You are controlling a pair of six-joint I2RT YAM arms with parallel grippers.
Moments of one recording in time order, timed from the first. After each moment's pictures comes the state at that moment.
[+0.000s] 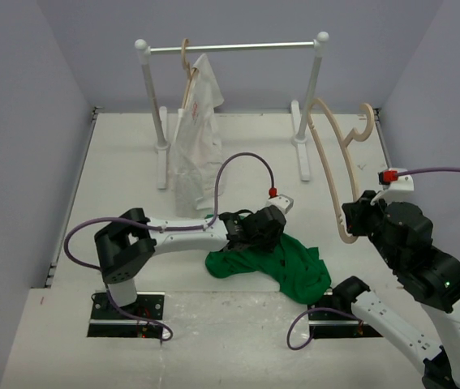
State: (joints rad) left arm -1.19 1.77 1.19 -0.25 -0.21 -0.56; right arm 0.56 0.56 1.14 -1.00 0.38 0.39
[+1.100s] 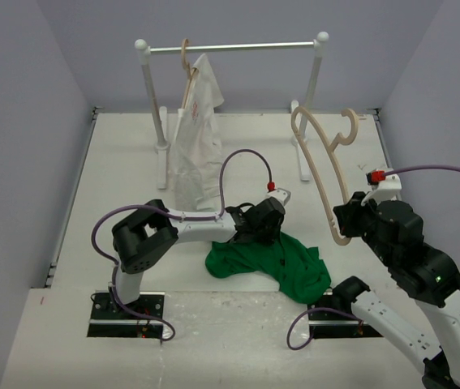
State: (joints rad) left arm -1.10 1.93 1.22 -0.14 -0.17 -0.56; right arm 0.56 0.56 1.09 -0.98 0.30 0.38
